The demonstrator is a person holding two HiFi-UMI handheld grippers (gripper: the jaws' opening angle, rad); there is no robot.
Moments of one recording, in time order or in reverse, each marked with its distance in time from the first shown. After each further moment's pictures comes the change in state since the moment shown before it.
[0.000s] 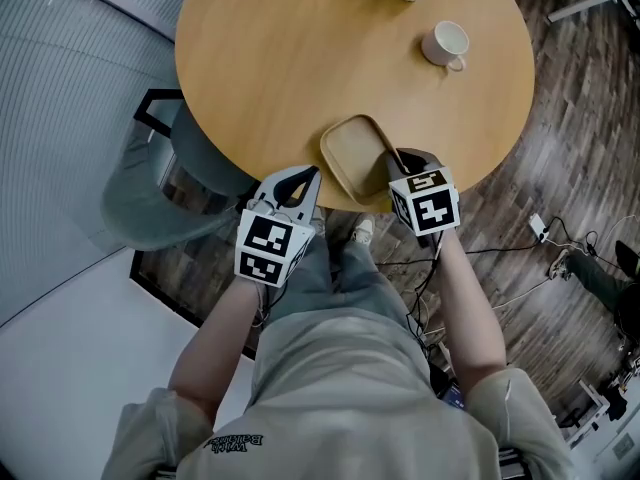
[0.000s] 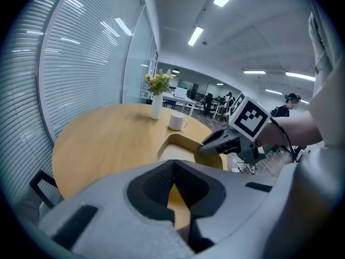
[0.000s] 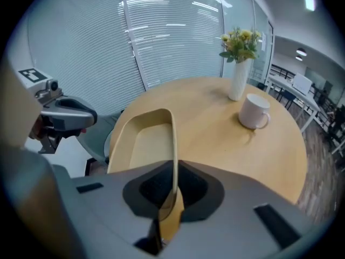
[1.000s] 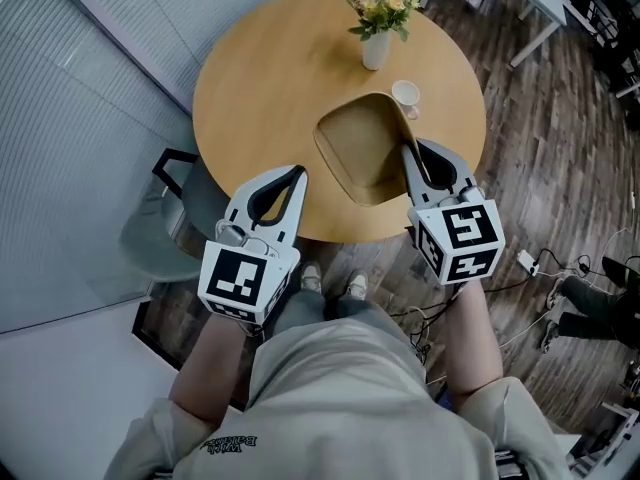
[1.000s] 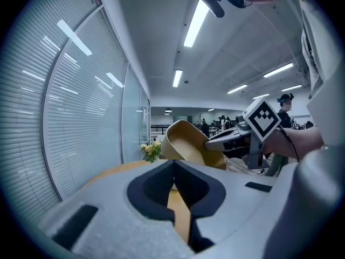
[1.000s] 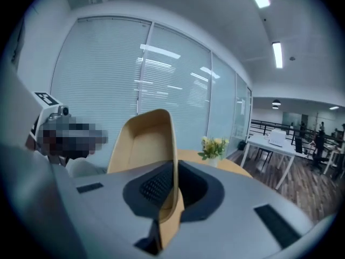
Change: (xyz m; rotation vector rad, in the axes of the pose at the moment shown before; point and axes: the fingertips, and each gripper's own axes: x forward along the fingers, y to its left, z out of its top) left arm -0.130 -0.050 0.192 0.231 -0.429 0.073; right arm -0.242 0.002 0.154 -0.073 -0.626 -0.193
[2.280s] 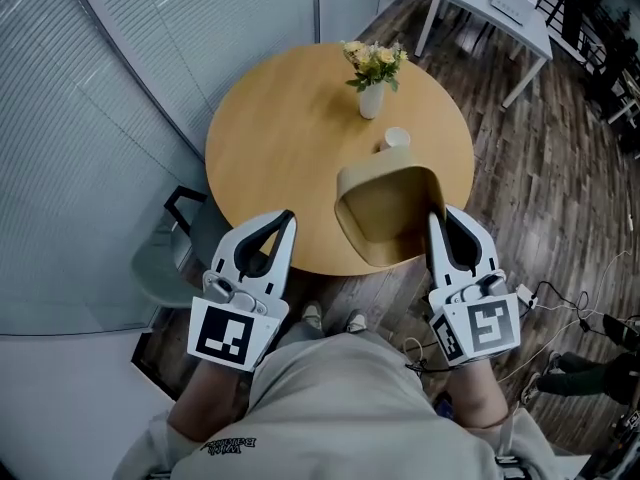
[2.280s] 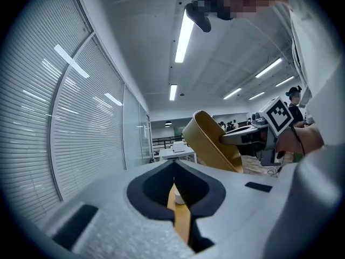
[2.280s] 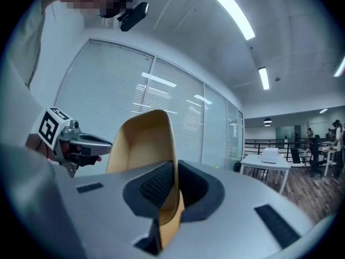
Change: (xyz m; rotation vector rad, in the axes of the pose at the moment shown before) left arm -0.059 -0.024 0.077 0.077 -0.127 0.029; right arm -0.120 0.007 0.072 0.004 -0.284 -0.071
